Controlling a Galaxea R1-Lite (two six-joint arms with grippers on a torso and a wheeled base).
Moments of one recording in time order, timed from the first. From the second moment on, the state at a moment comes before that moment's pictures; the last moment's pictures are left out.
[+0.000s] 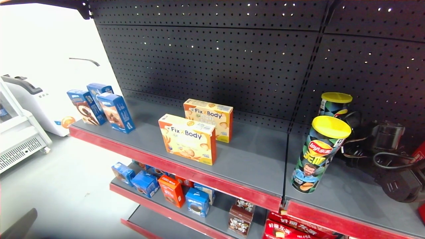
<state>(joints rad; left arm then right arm) 0.11 0.53 -0.29 -0.16 -0.07 0.01 0.06 1.93 -0.71 -1.05 0.10 -0.21</state>
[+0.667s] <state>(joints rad) 0.11 0.53 -0.27 -0.16 -0.07 0.01 0.06 1.88 -0.62 -1.08 0.10 -0.21</state>
